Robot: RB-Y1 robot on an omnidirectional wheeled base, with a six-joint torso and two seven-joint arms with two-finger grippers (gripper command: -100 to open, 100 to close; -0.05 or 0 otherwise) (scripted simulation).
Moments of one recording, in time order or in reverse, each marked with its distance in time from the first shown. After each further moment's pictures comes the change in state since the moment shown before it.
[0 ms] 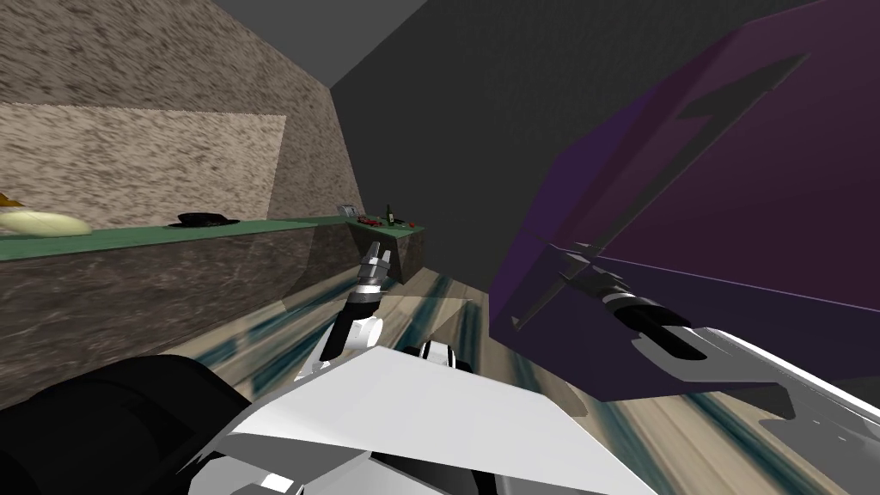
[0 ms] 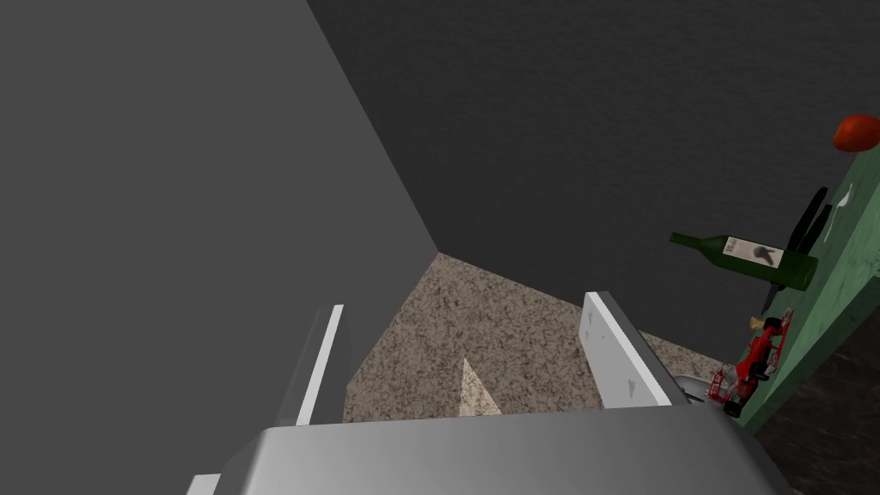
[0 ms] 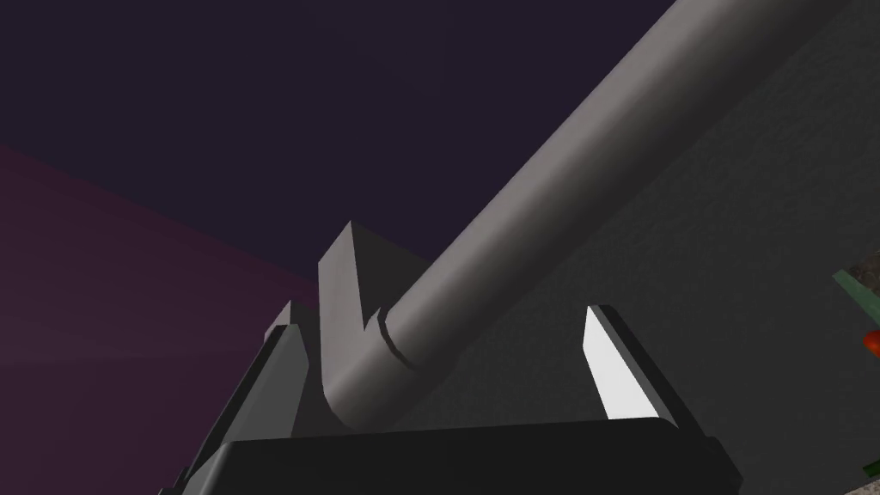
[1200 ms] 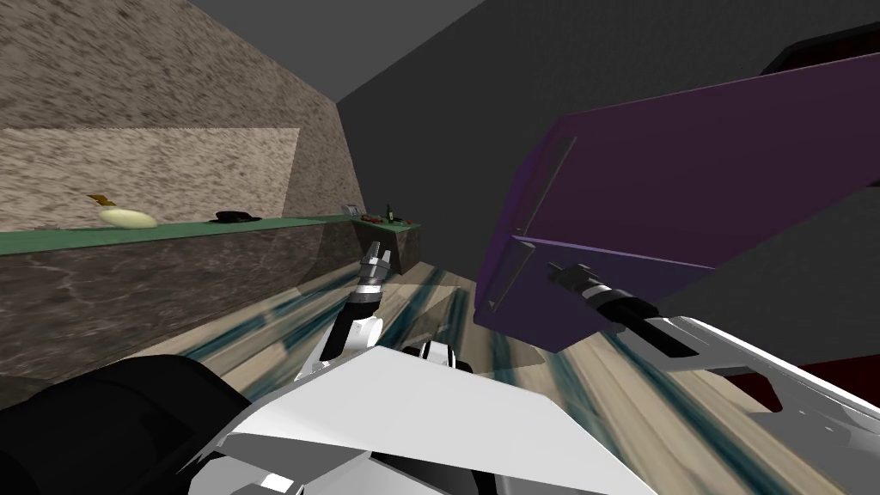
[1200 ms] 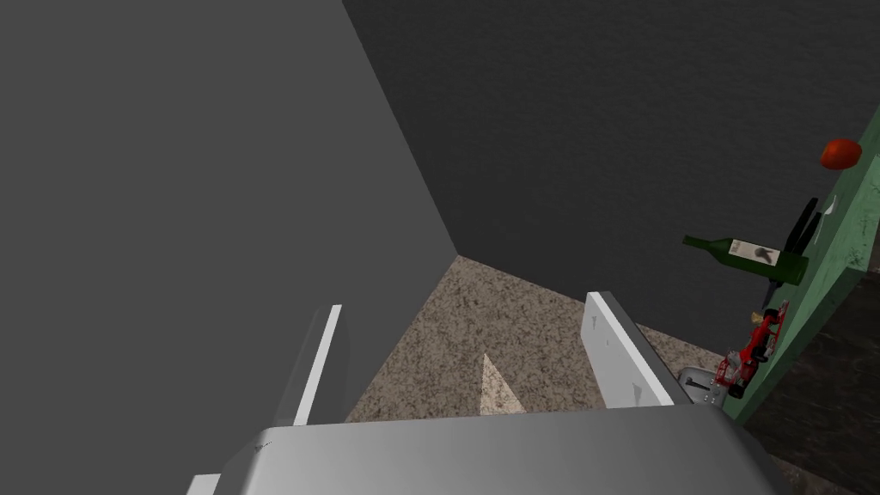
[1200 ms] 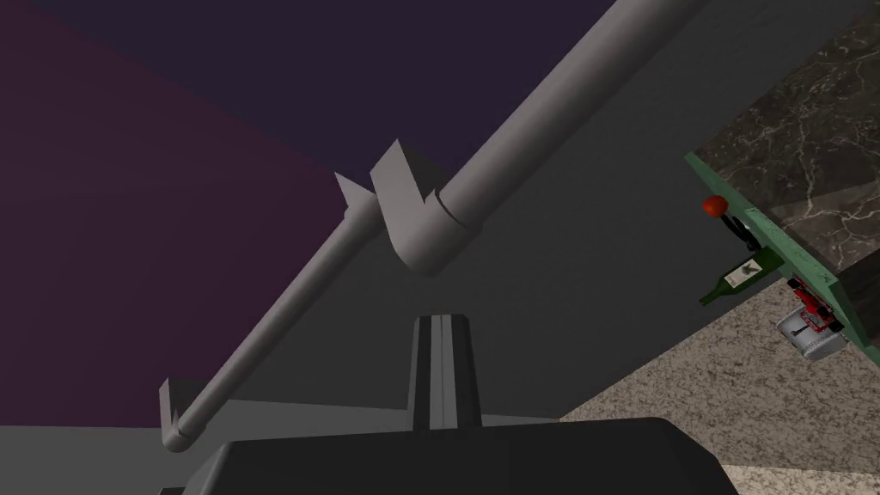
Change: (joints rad) left arm 0.000 0.000 0.000 0.000 0.000 0.000 0.000; right arm 0.017 -0.056 0.056 -0.145 -0.038 -0.123 0.017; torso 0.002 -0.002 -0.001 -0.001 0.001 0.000
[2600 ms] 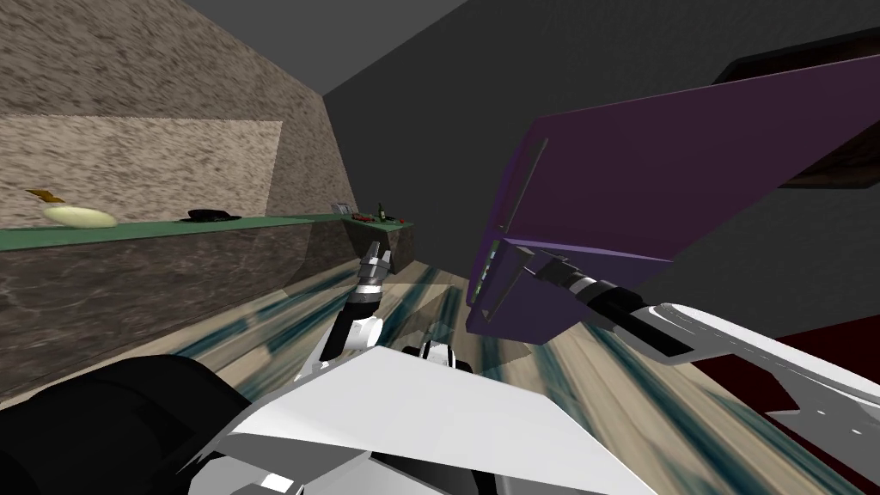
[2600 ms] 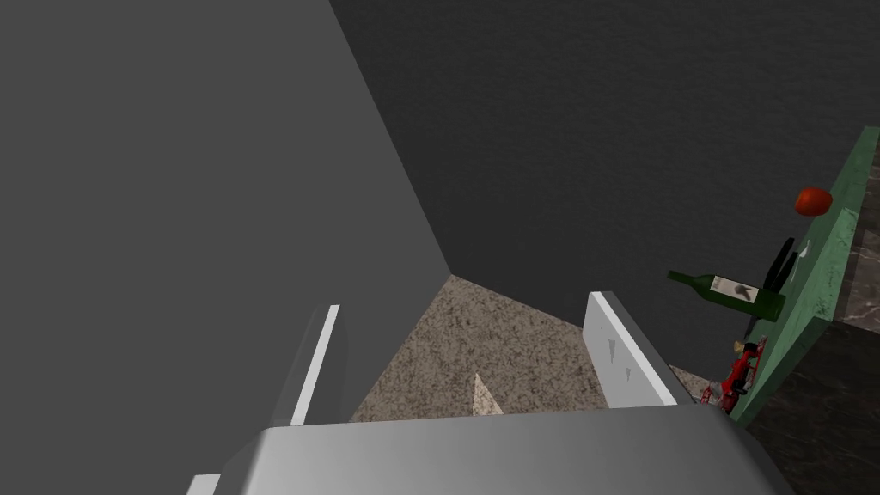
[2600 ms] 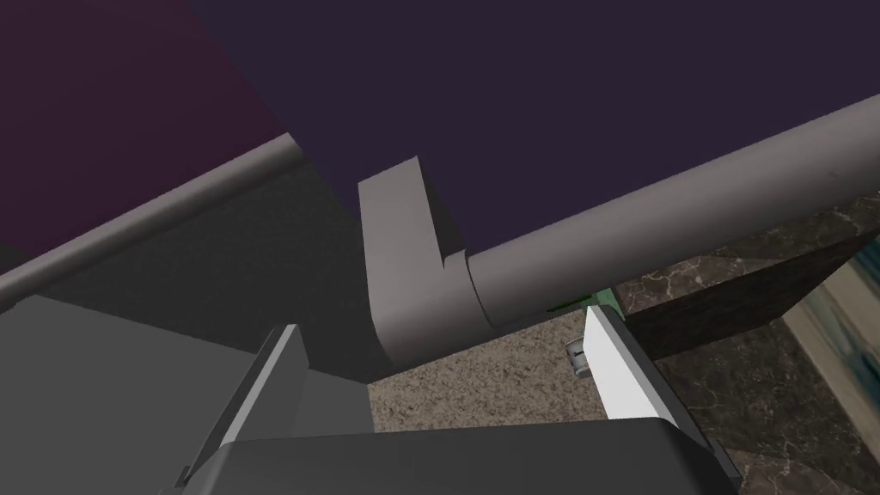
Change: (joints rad) left arm 0.001 0.000 0.000 0.000 0.000 0.000 0.000; right arm 0.051 -0.129 0.012 -0.211 0.117 0.044 0.209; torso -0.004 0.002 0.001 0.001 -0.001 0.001
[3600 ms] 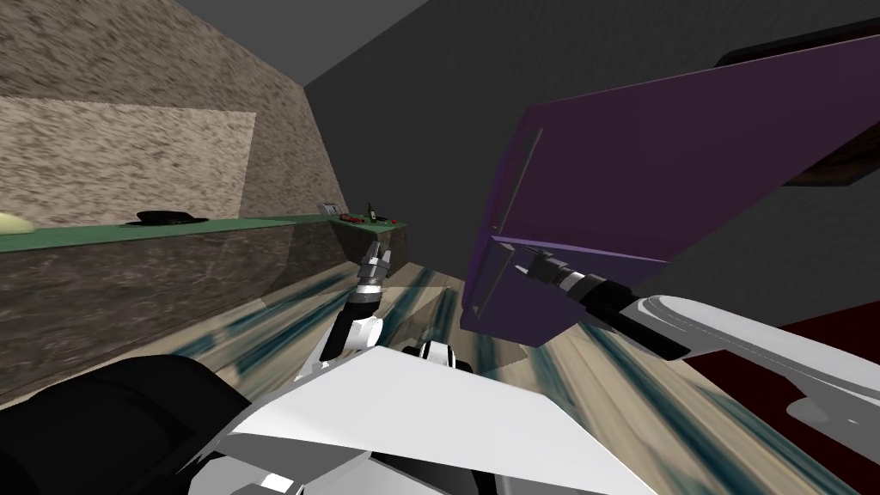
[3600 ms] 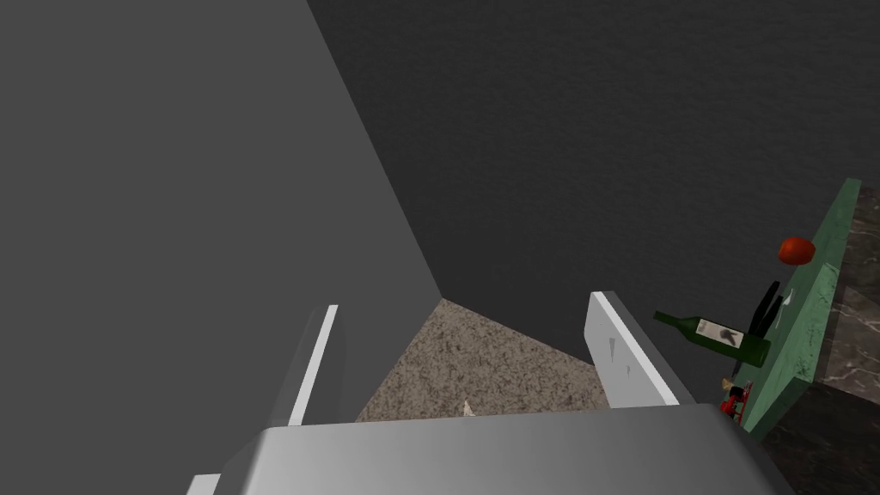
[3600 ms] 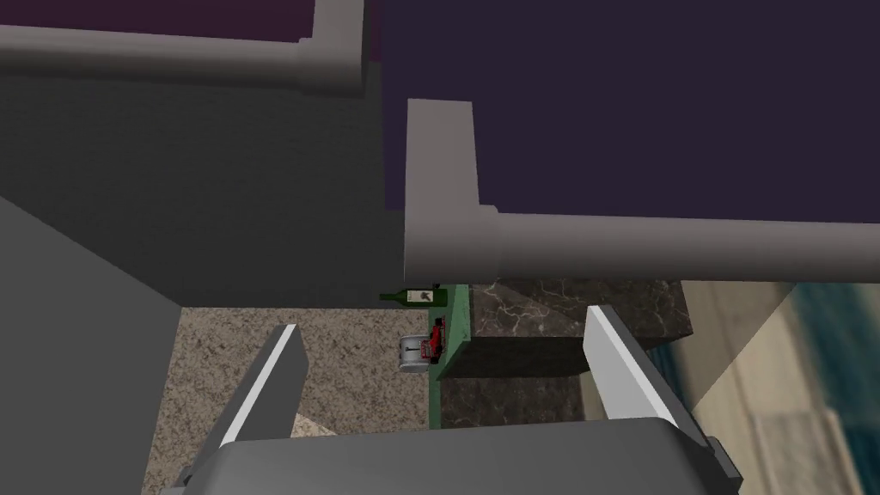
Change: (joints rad) left arm 0.000 0.000 0.000 0.000 0.000 0.000 0.000; right arm 0.045 -0.134 -0.007 -0.189 0.148 0.094 0.245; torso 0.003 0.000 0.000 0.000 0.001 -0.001
